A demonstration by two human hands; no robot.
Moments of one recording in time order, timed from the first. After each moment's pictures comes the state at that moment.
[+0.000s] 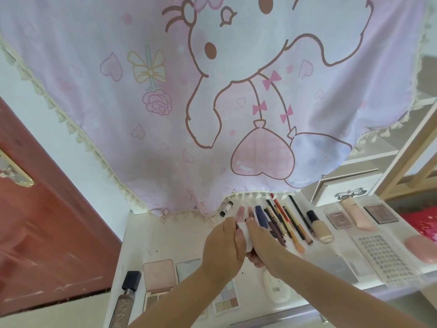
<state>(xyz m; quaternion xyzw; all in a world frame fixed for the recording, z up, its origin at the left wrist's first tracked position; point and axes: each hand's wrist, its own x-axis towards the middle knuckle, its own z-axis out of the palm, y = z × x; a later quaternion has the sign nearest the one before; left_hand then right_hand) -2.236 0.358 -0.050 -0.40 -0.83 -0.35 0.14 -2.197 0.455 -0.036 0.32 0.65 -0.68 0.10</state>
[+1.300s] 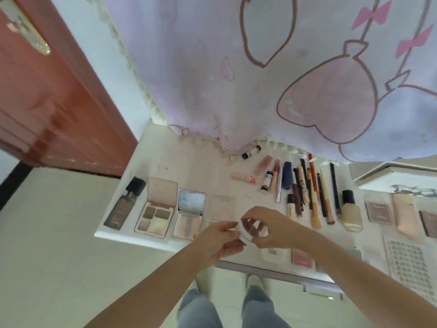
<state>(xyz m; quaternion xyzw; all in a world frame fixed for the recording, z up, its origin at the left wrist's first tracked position) -2.216 0.342 -0.156 0.16 -0.51 -0.70 -0.47 -2.216 0.516 -0.142 -0.12 0.89 -0.35 0.28</state>
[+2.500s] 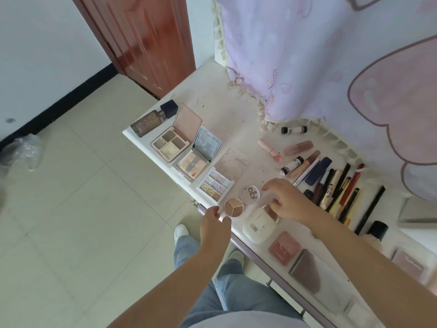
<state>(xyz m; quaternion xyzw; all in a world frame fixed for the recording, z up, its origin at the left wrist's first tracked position) -2.134 0.438 -0.209 0.47 -0.70 -0.53 -0.10 -2.263 0.582 -0.218 -0.34 0.88 -0.22 0.25</state>
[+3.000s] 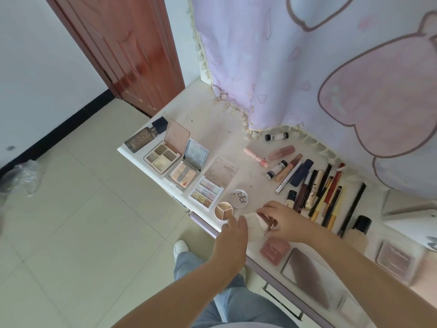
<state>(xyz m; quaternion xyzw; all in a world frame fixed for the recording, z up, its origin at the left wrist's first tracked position) -2.129 0.480 -0.213 0.07 -0.96 -0.15 -0.21 -2.231 0.614 -0.205 -0.31 0.85 -0.21 0.38</state>
